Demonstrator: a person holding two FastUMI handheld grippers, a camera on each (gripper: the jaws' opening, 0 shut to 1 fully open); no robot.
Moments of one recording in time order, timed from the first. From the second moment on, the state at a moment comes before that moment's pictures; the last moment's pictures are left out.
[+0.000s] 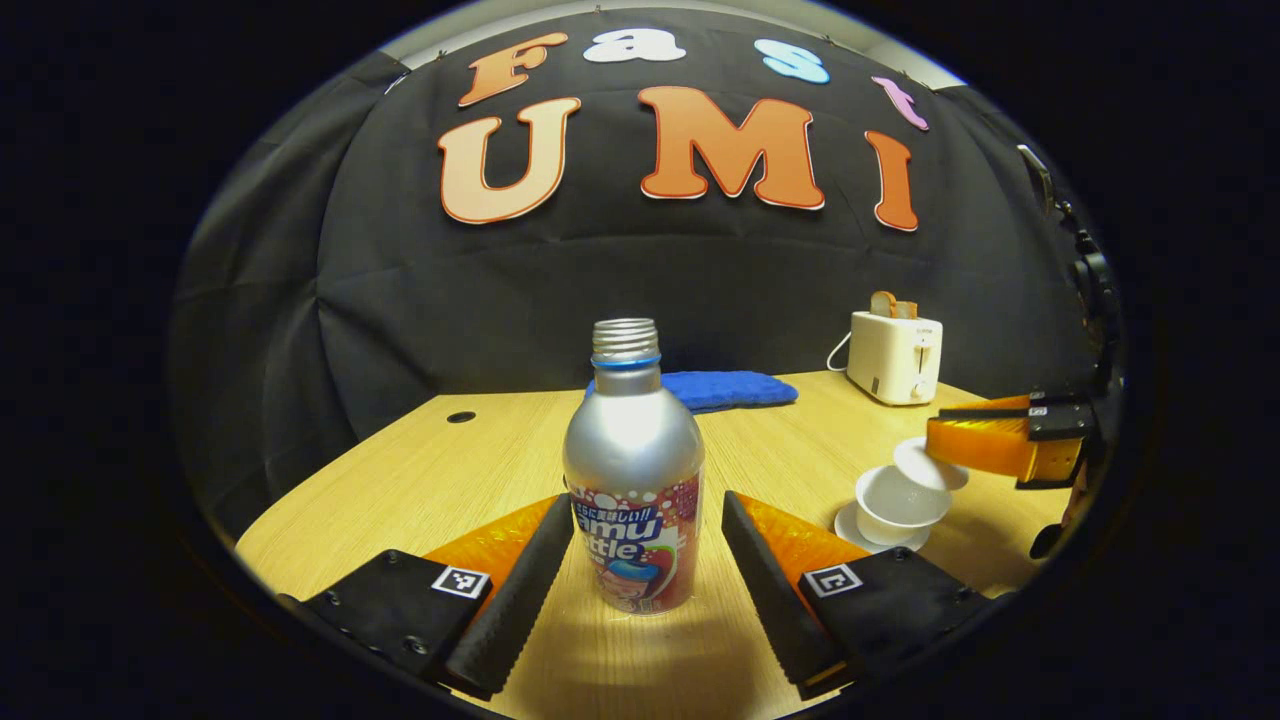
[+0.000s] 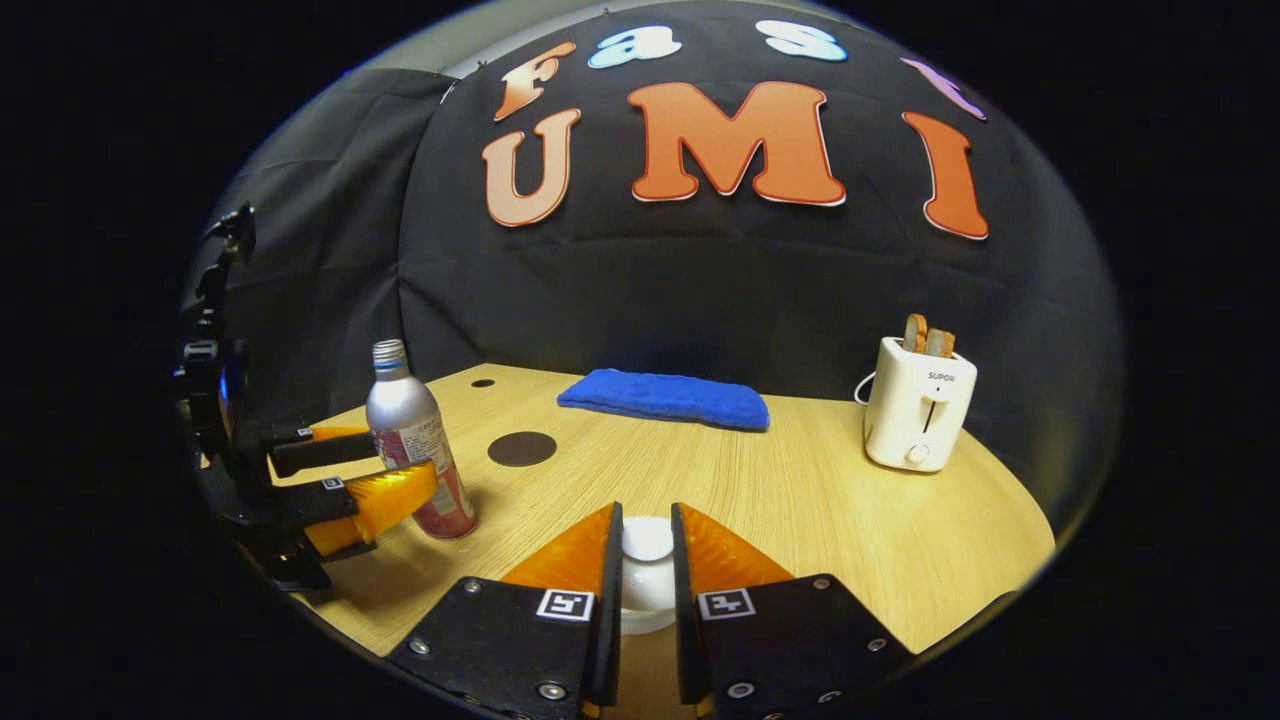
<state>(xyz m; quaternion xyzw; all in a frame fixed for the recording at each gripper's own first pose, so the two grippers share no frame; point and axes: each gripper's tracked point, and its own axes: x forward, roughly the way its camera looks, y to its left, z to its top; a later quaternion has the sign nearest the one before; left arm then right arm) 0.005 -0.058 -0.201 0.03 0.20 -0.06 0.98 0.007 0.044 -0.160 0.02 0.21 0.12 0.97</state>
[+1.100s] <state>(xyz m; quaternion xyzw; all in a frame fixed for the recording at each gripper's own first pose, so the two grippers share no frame) 0.033 -0.051 -0.161 0.26 0.15 -0.04 0.95 -0.006 -0.038 -0.132 0.02 0.17 0.05 0.98</state>
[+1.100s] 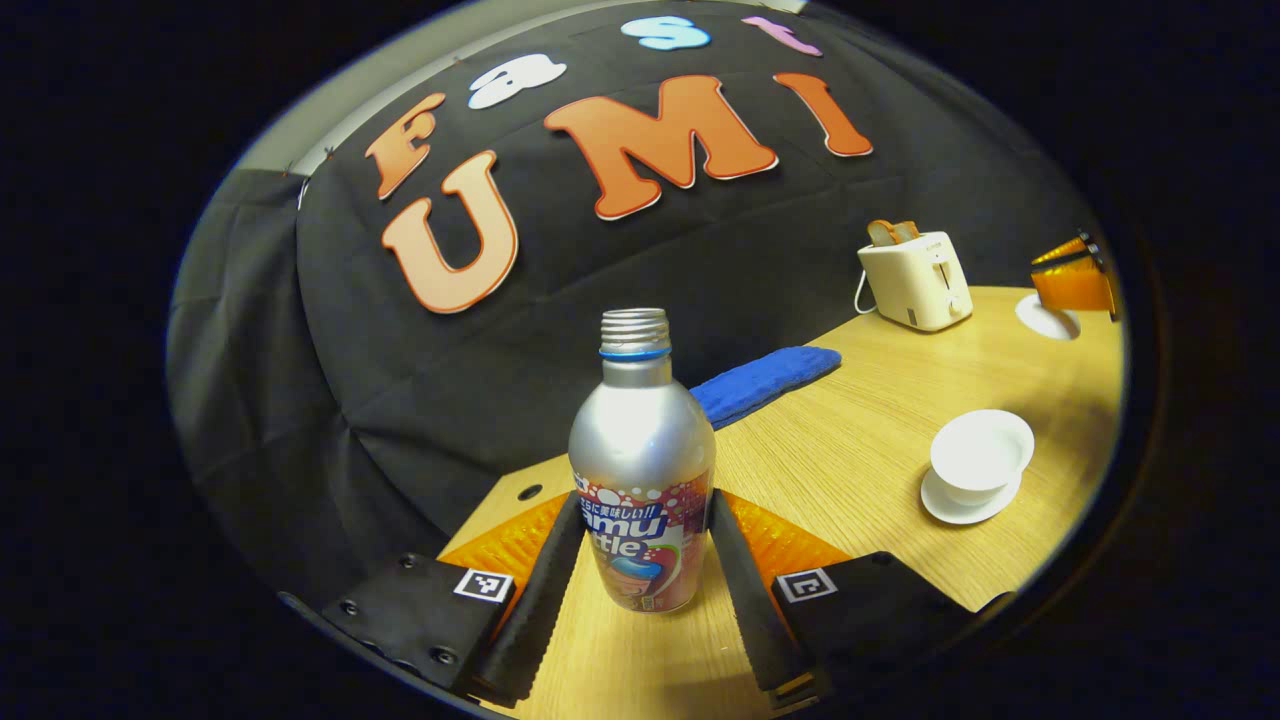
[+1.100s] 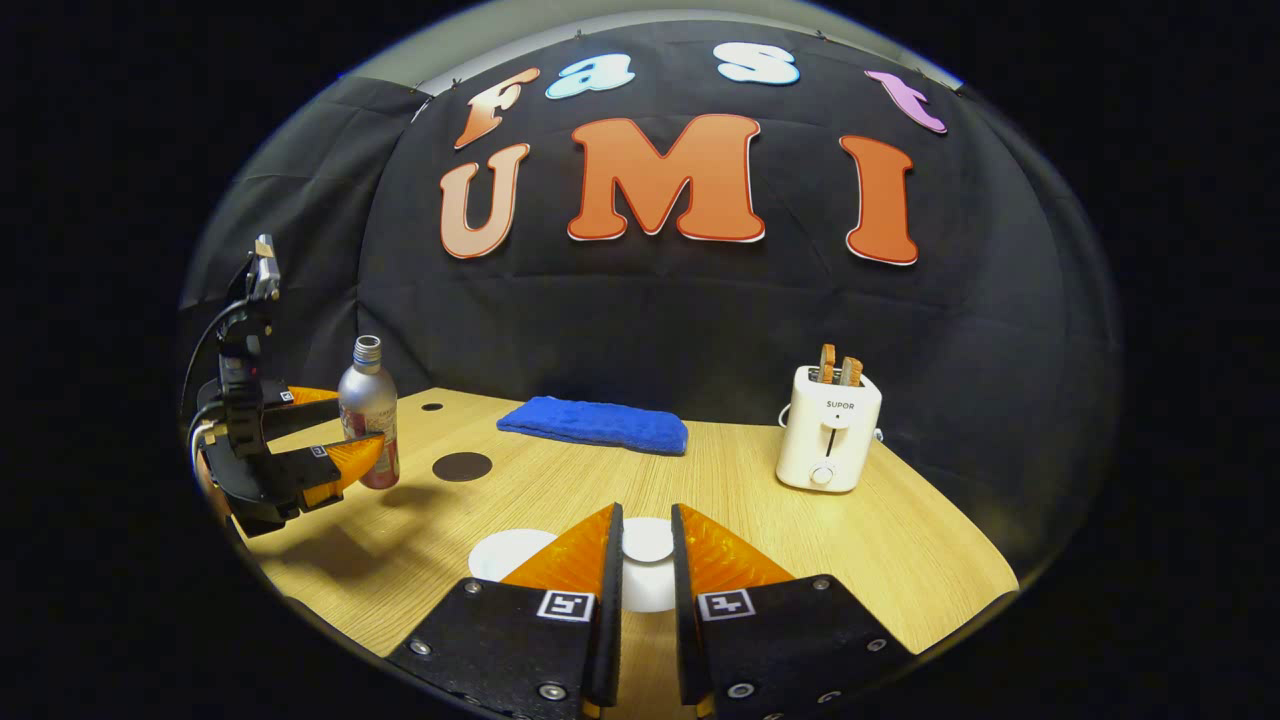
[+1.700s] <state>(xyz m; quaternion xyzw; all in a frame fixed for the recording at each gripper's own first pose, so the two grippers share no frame) 0.040 -0.098 -0.155 0.47 0.08 -0.06 0.88 -0.012 -0.082 -0.126 0.03 0.15 0.02 0.99</state>
